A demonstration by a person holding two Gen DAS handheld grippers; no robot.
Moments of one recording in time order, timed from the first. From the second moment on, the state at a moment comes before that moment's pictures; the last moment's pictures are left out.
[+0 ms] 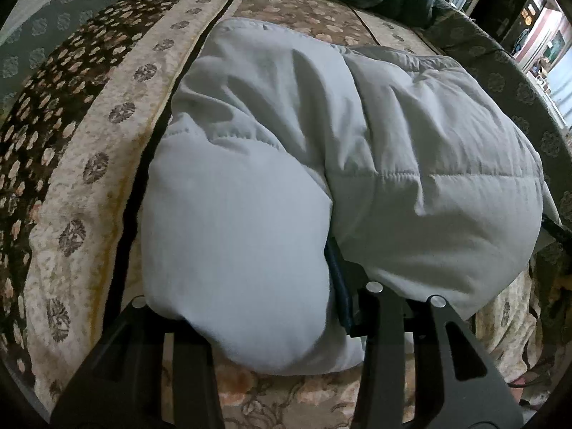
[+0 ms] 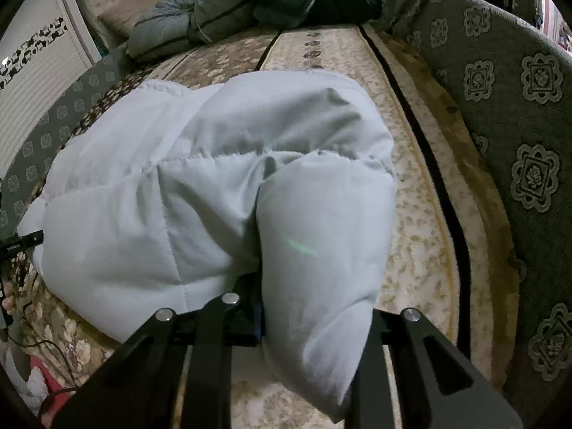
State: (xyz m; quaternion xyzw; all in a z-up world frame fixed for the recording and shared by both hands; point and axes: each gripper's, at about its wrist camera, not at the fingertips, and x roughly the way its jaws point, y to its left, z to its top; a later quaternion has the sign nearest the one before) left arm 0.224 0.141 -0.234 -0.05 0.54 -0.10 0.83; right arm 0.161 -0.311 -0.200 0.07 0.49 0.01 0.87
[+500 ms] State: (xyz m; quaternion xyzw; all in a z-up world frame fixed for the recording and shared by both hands) left arm 0.196 0.165 -0.224 -0.07 0.54 -0.12 0.83; right arm 0.136 -0.336 -0.200 0.11 0.50 0.00 0.86
